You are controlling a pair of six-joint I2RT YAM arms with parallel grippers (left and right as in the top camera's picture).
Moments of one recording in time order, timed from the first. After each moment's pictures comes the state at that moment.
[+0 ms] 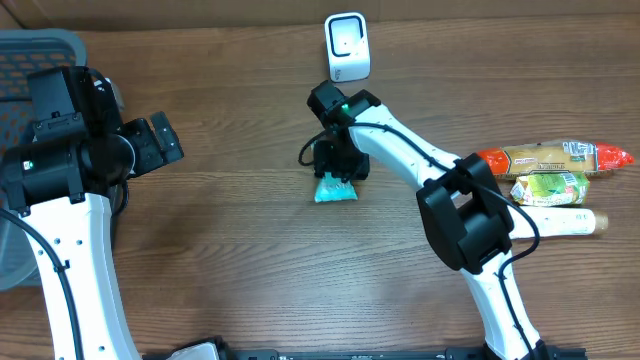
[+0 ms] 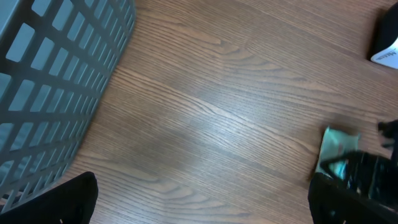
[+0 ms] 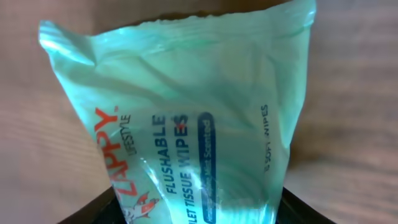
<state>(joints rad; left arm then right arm) 0.24 1.39 1.63 -1.28 0.01 -0.20 0.60 2.35 1.93 -1.10 -0.22 0.52</state>
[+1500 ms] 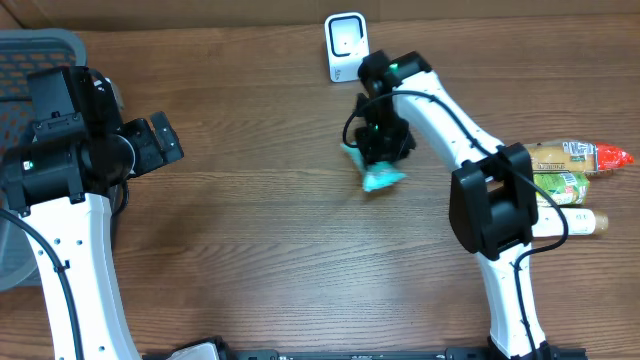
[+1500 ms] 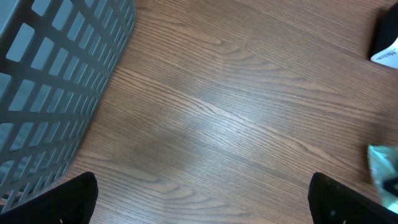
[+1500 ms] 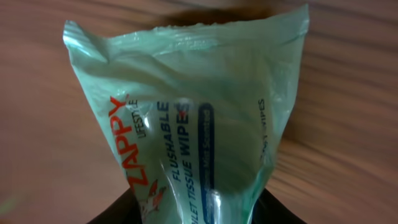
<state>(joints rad) 0.24 1.39 1.63 -1.28 0.01 -0.20 0.44 2.35 2.05 -1.39 -0.11 0.16</state>
